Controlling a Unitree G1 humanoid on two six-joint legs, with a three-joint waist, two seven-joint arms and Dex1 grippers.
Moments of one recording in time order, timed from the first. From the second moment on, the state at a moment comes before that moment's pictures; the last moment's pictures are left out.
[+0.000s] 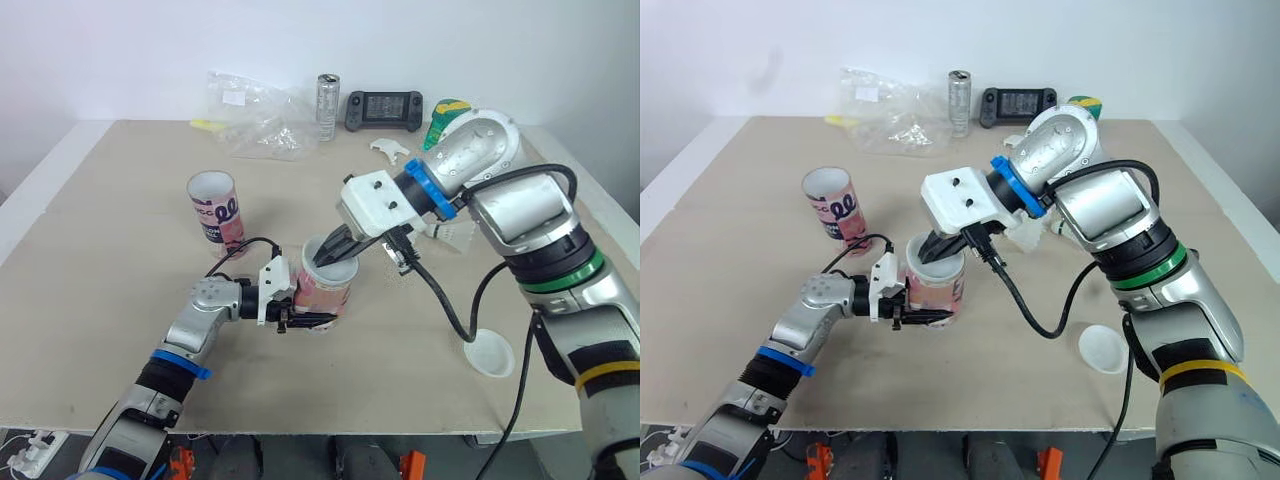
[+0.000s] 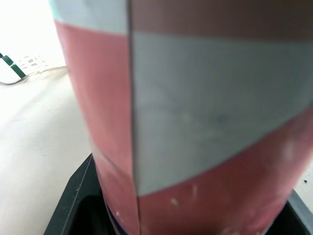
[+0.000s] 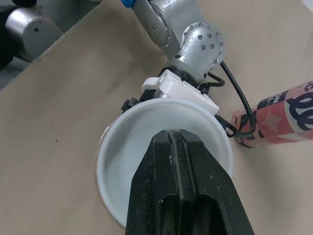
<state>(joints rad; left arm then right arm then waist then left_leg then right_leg) -0.51 0.33 -0.26 0.30 -0.25 0.01 -1.19 -1.19 -0.66 0.49 0.01 0.21 0.24 1.58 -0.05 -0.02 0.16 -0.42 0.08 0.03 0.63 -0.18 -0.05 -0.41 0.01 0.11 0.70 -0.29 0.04</state>
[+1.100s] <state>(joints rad) -0.47 0.35 -0.22 0.33 -0.24 0.04 -1.15 -1.22 -0.54 0.58 0.21 0.00 -0.01 1.56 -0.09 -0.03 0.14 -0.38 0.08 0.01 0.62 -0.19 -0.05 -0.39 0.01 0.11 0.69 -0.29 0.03</state>
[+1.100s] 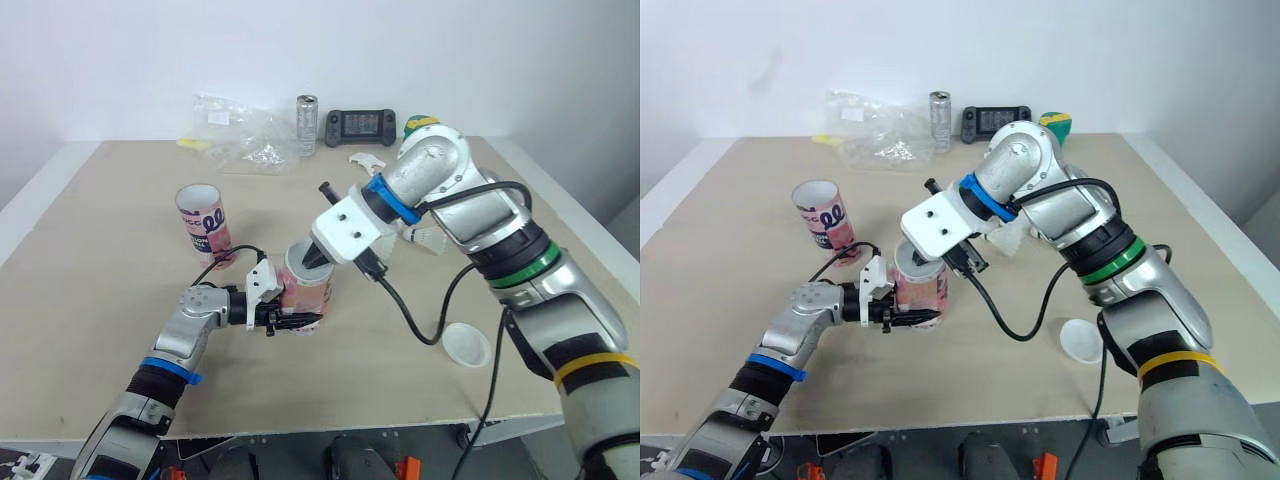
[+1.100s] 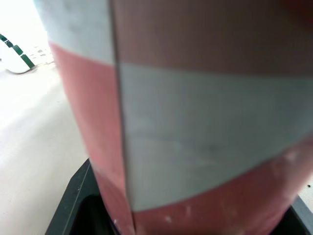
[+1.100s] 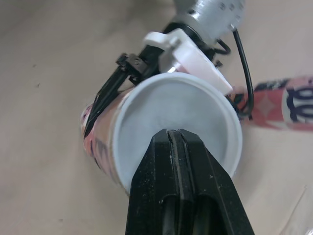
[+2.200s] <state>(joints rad) -0.44 0.34 -0.20 0.30 -0.25 0.05 -1.16 -1.22 -0.45 0.52 0.28 -0.13 -0.11 1.57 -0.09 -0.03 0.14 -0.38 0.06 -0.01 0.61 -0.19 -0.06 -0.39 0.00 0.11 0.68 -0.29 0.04</state>
